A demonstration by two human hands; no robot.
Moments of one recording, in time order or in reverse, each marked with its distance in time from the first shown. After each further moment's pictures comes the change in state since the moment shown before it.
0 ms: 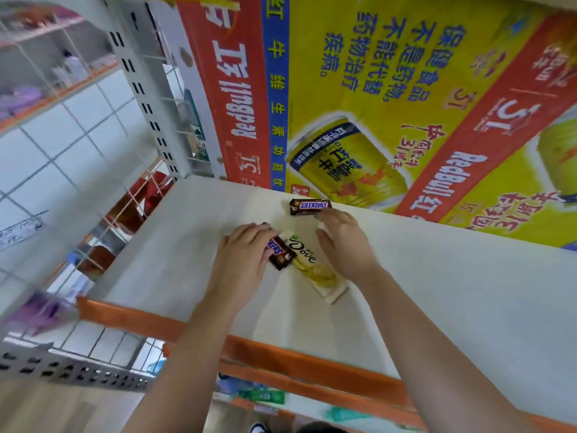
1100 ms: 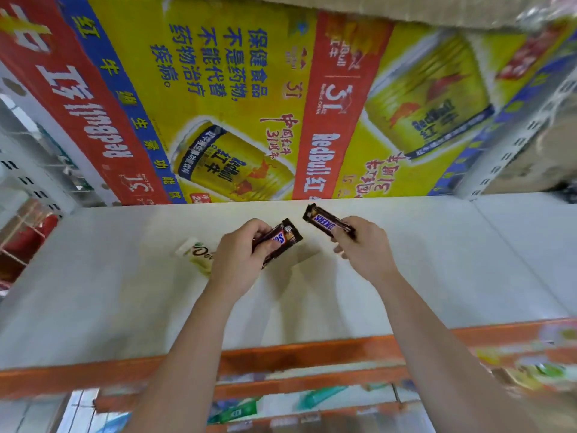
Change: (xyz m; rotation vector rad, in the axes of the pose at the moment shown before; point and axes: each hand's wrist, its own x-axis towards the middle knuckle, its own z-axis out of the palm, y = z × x) left_hand 0.029 0.146 0.015 -0.605 -0.130 -0.027; right_hand -0.121 0.087 -0.110 0.342 0.284 0.535
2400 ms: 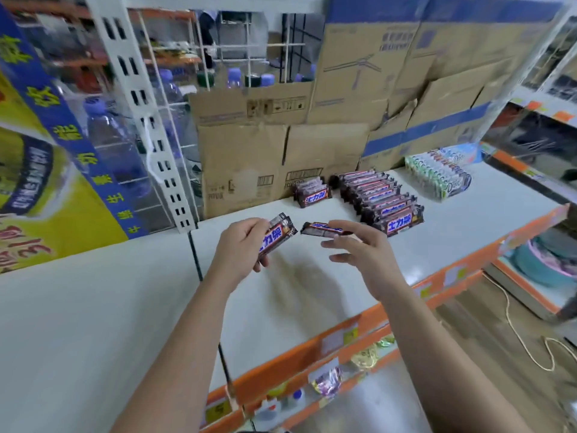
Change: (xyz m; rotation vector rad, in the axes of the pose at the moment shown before) left_hand 0.076 0.362 0.457 -0.446 -0.380 -0.098; right_hand 0.016 0.323 -0.462 0.689 0.232 0.244
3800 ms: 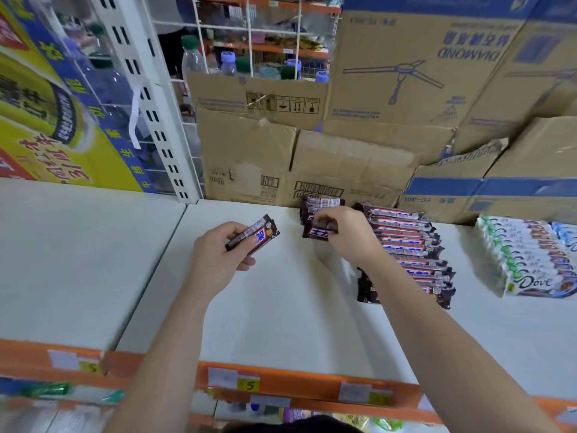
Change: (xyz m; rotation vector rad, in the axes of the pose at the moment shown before) left_hand 0.005 -0.001 0.091 0.002 0.566 -0.097; right_hand 0.191 0.009 -0.044 -0.993 -0.608 -0.566
